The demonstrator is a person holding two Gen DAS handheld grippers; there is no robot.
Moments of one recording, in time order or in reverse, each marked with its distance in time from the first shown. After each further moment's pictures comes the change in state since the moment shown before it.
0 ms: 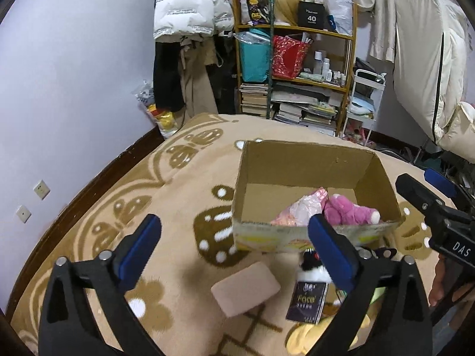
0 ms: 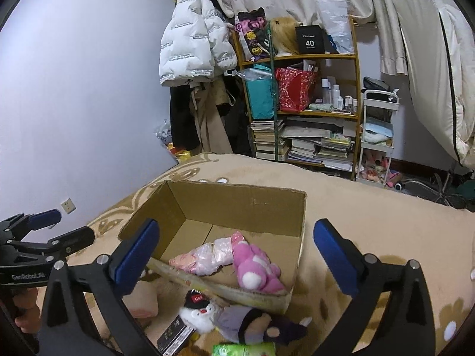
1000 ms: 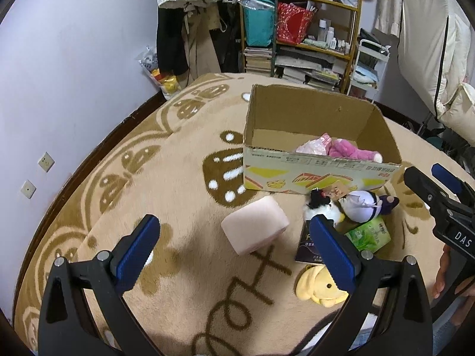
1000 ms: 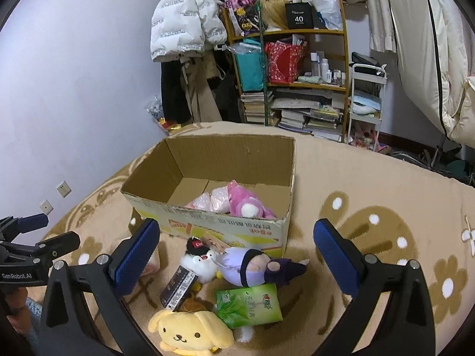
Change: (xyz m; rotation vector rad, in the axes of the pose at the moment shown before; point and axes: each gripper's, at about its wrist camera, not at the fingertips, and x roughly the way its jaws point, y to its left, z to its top) left arm -0.012 0.009 -0.044 0.001 0.173 0.013; right arm -0.022 -0.001 -0.041 0.023 0.138 -0.046
